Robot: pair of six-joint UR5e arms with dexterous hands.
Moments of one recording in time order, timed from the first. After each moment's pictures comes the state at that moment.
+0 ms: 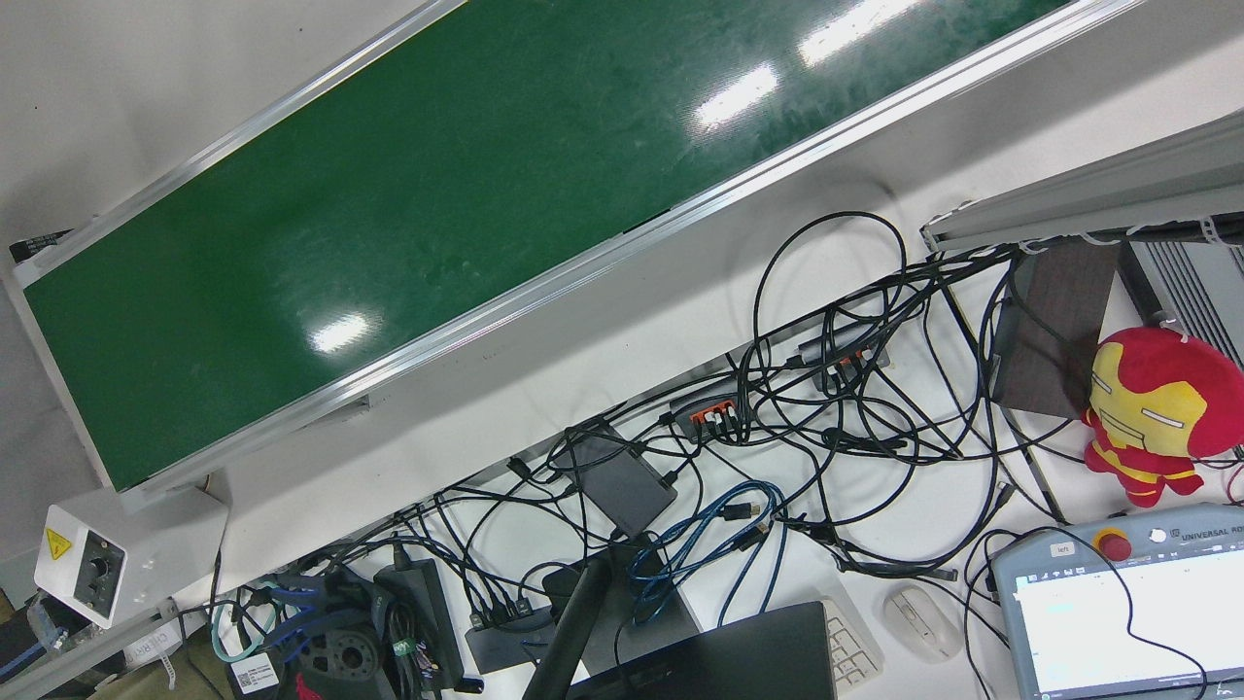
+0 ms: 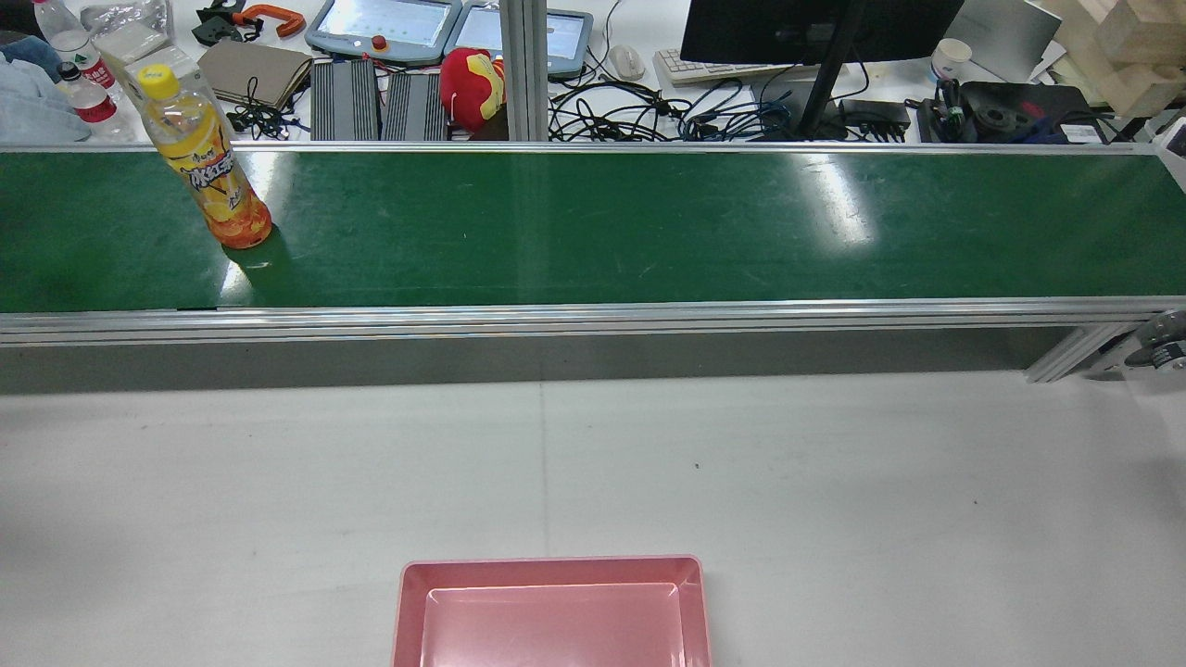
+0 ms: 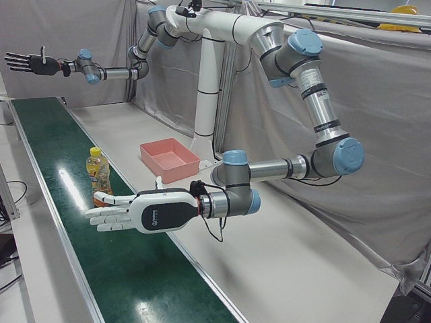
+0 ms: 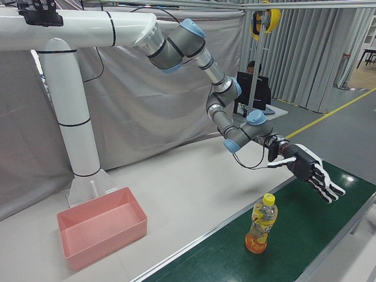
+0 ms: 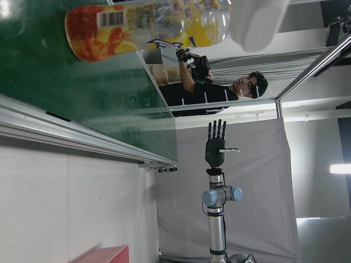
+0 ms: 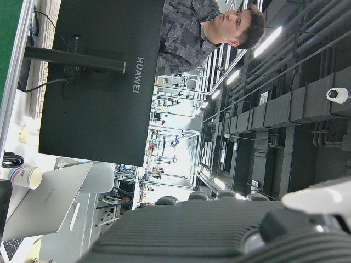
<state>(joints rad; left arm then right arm) -1.24 -1.65 -1.75 -0.05 1.50 0.17 1.55 -1.52 1.58 -3.11 -1.57 -0.11</state>
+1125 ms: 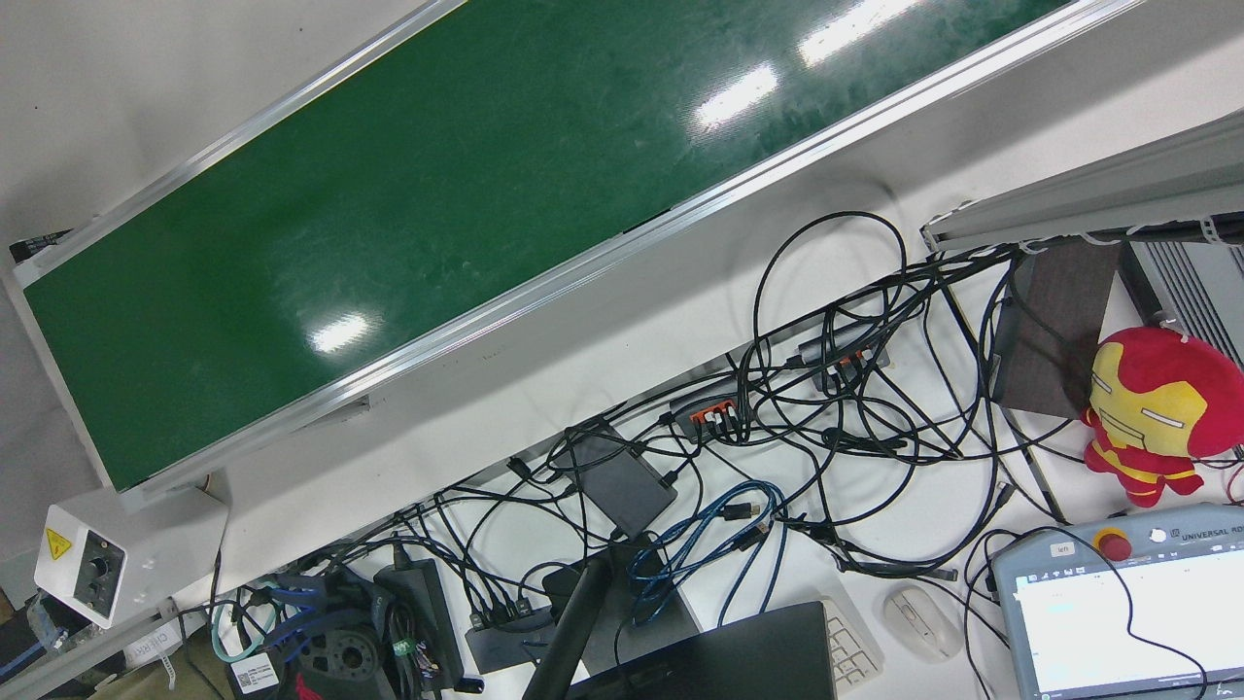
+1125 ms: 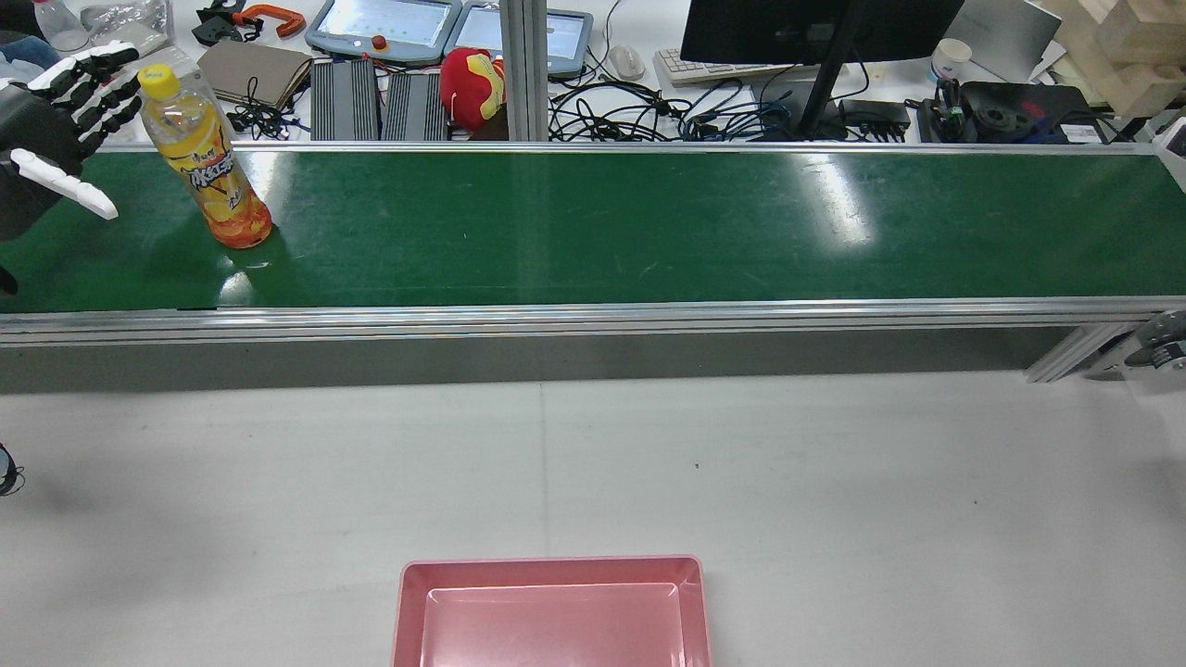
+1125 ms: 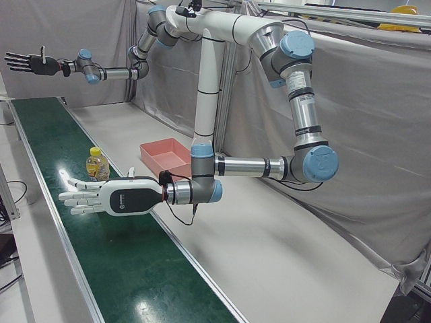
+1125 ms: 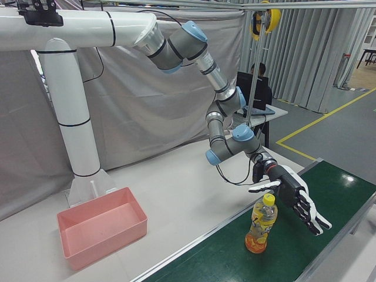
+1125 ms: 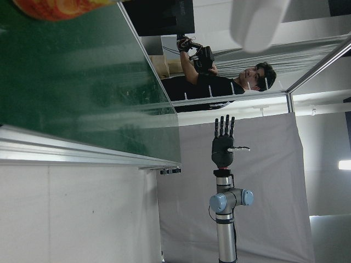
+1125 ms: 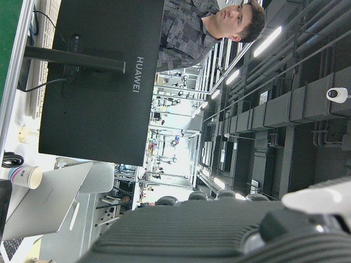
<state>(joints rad) -1.06 -1.81 -1.74 0.08 1.33 0.24 1.55 -1.52 1.58 -3.11 -1.57 -0.11</state>
